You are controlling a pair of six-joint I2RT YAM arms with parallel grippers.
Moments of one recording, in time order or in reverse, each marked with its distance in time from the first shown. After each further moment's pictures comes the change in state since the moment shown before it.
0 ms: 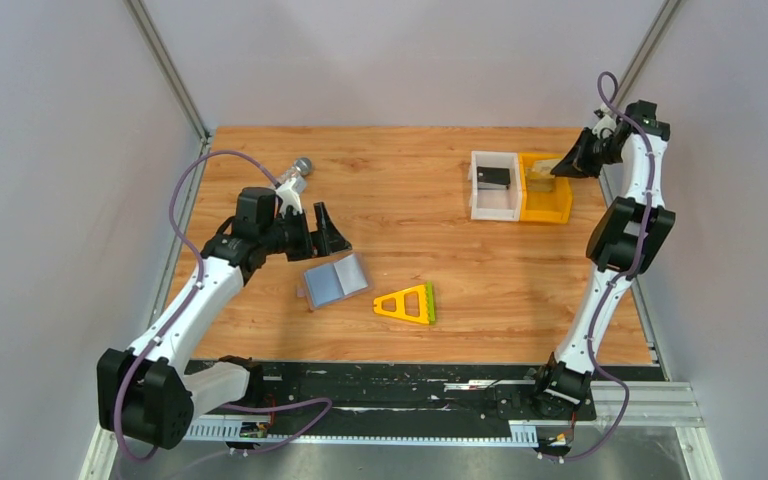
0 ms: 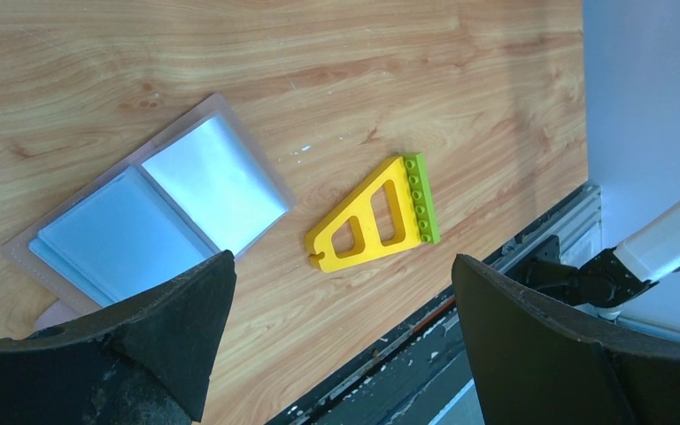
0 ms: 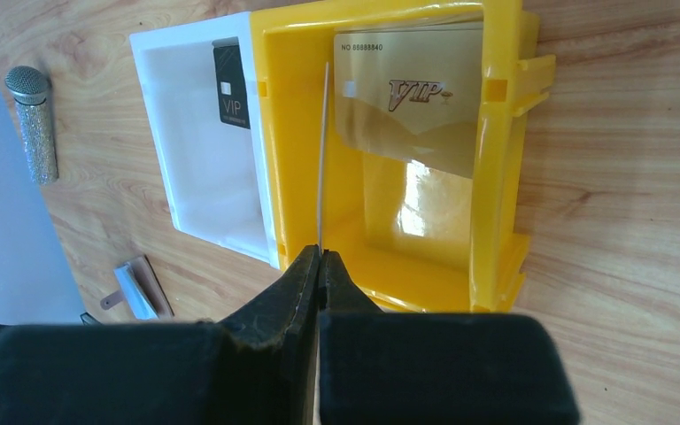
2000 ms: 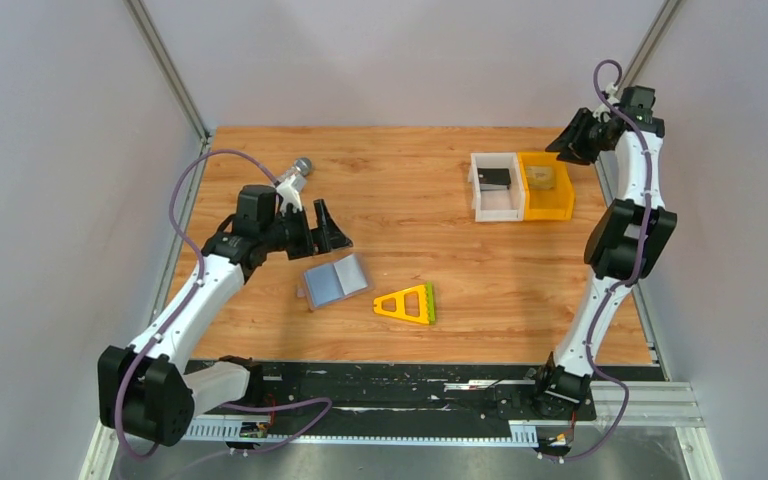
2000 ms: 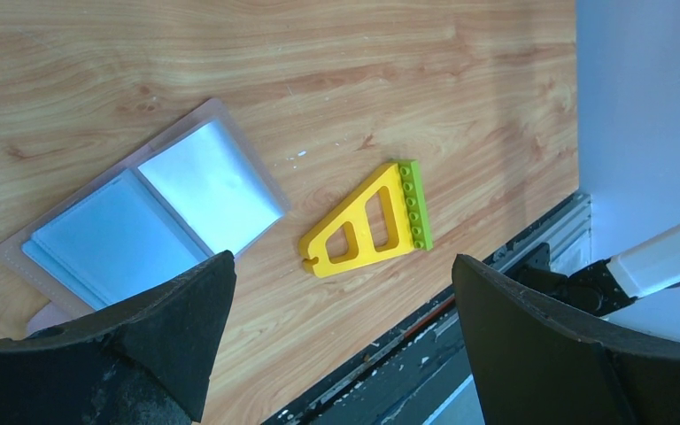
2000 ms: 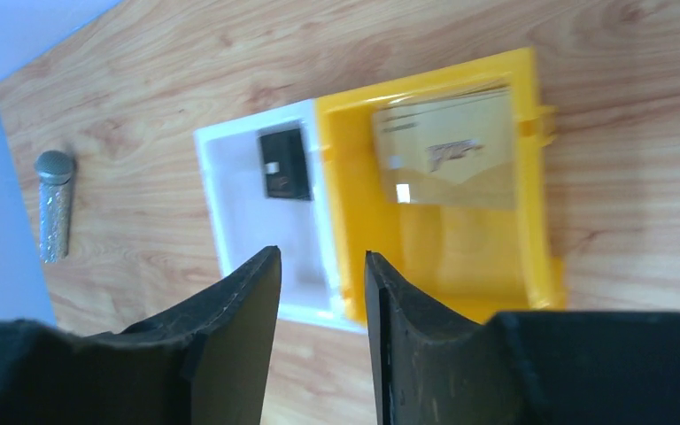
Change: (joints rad) left arm 0.000 0.028 0.004 0.022 -0.004 -0.035; right arm 0.040 -0.093 -0.114 0.259 0.095 0.176
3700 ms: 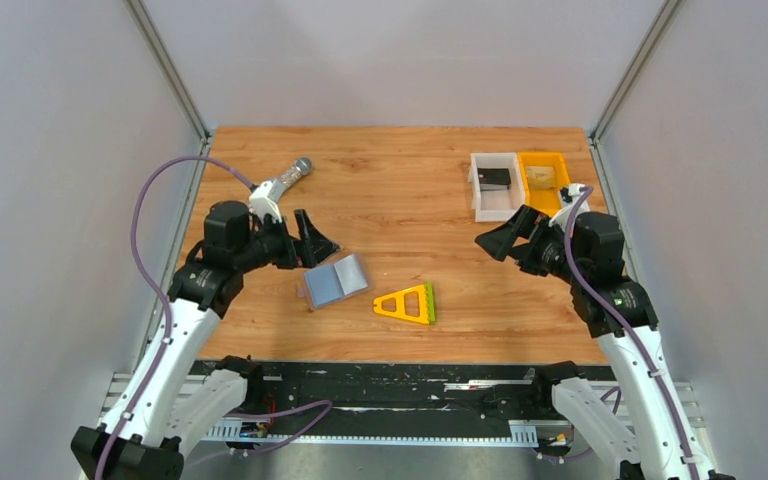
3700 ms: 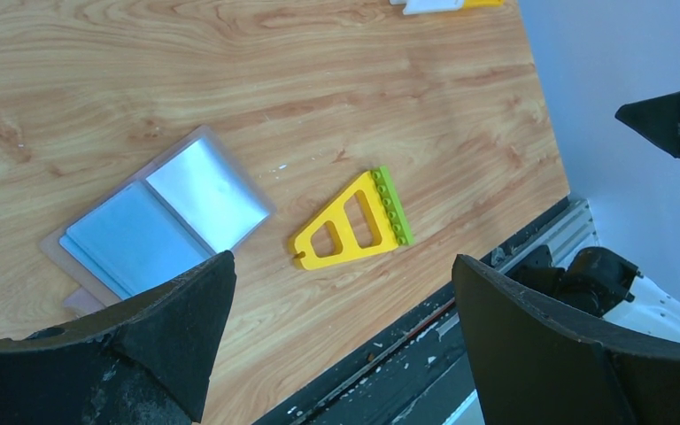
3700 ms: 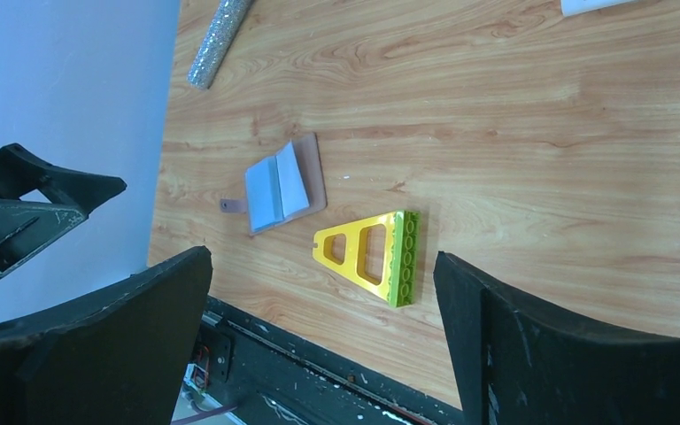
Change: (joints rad) left arm 0.000 -0.309 0.003 -0.109 -0.036 0.048; right arm 0.528 -1.560 -1.342 0.251 0.233 0.406
